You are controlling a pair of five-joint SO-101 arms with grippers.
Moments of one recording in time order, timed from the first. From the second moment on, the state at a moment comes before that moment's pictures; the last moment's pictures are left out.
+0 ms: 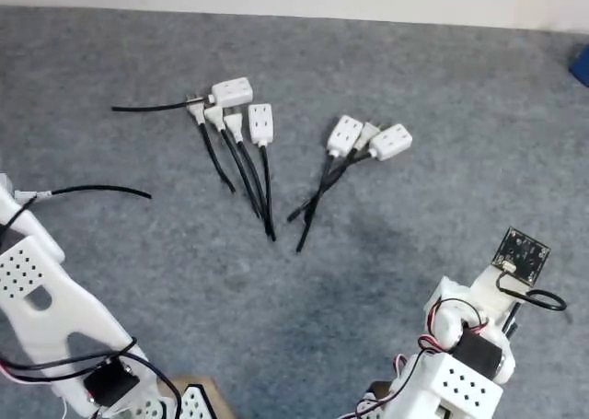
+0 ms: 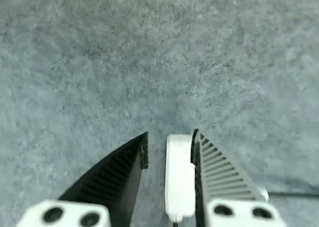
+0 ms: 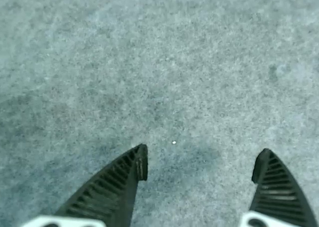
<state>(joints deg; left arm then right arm) -48.6 65.2 -82.4 87.6 -22.9 25.8 -84.7 87.7 58.3 2.1</state>
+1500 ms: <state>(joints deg) -62.1 75.3 -93.0 90.5 -20.9 -52.2 35.3 -20.9 74.4 12.9</state>
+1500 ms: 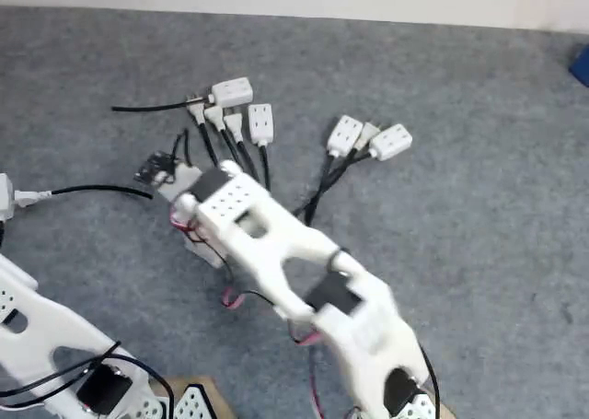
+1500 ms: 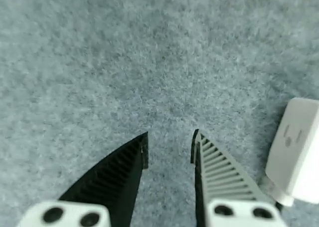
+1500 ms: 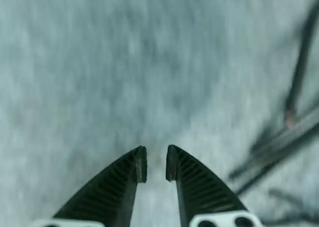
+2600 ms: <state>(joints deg) -54.1 82.9 -92.4 91.1 -20.9 -53.1 88.7 -95.8 65.8 -28.7</state>
